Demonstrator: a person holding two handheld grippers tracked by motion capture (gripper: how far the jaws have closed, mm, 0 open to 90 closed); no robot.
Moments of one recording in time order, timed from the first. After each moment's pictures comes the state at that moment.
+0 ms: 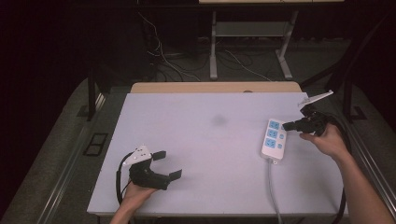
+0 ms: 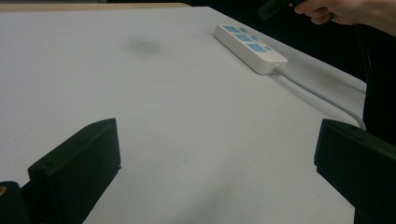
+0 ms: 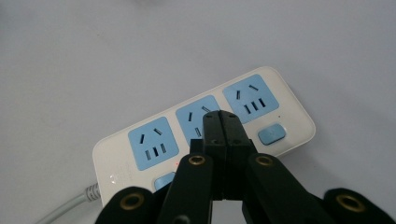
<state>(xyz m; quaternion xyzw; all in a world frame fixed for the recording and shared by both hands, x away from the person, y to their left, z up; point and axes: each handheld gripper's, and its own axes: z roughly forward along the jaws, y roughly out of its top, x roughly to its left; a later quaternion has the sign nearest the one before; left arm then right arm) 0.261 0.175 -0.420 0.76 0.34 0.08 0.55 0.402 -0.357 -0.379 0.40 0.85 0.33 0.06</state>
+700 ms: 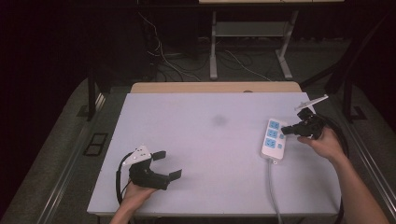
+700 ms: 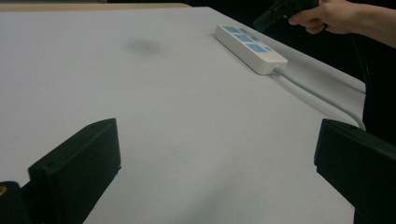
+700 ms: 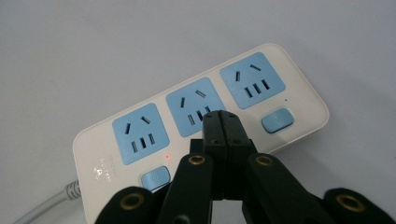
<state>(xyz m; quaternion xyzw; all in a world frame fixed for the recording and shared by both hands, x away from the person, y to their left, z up) 0.261 0.176 -0.420 0.76 0.34 0.08 0.56 0.406 -0.358 -0.400 0.41 0.85 0.32 0.05</state>
